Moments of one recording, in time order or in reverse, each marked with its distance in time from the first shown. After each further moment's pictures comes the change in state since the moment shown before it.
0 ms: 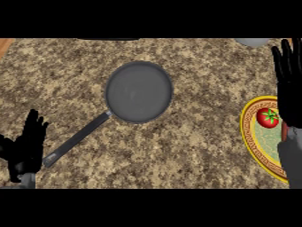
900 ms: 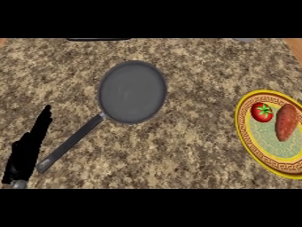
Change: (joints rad) left arm 0.022 0.193 -0.194 -0.112 -0.247 -0.108 0.003; right arm 0.399 -0.351 -0.222 0.304 0.258 -0.336 0.486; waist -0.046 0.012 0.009
